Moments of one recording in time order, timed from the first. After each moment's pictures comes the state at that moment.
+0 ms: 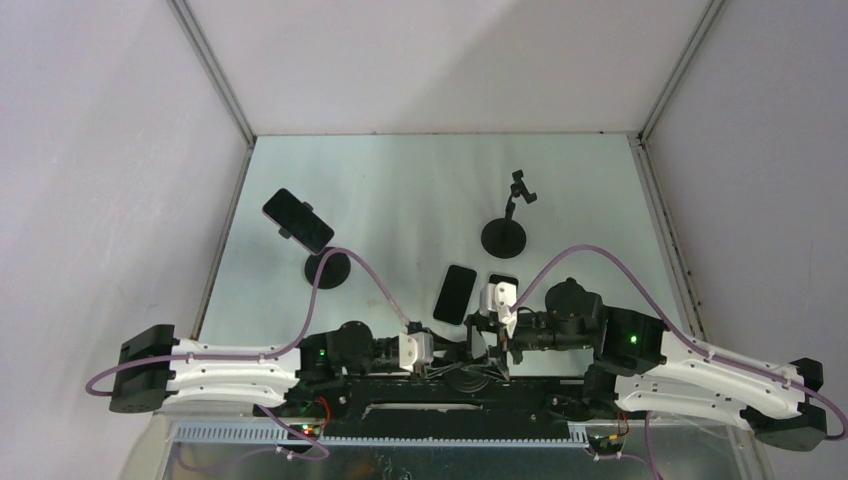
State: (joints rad) left arm -1.40 0.87 0.33 0.54 0.13 0.07; right arm 1.22 0.71 0.75 -0.37 -0.27 -0.02
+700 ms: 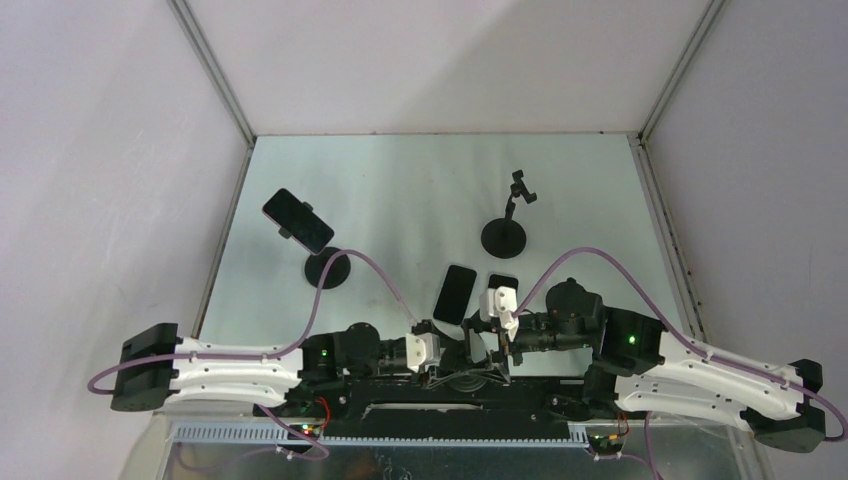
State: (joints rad) left arm -1.40 0.89 0.33 0.48 0.09 0.07; right arm 1.21 0.70 0.72 -0.33 -0.34 -0.06
